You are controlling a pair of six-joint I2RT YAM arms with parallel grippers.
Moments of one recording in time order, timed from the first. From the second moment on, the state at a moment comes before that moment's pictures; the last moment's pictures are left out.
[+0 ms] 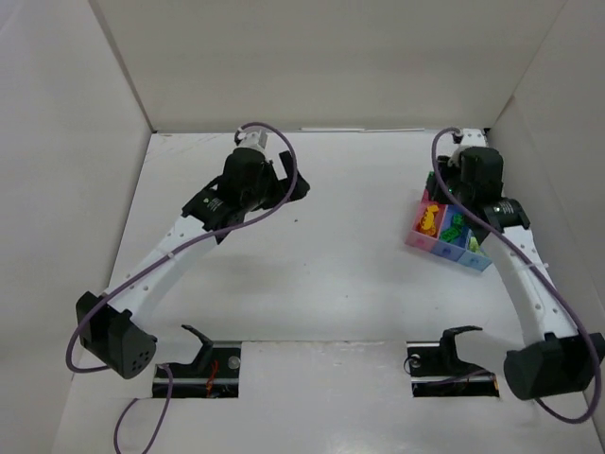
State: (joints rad) left arm -0.59 1.28 1.22 -0.40 0.07 -0.68; right arm 0.21 1.09 1.15 -0.47 0.03 0.10
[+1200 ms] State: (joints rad) left arm -0.44 1.24 1.22 -0.62 -0.29 -0.72; right arm -0.14 1.33 1.14 -0.69 0.13 0.20
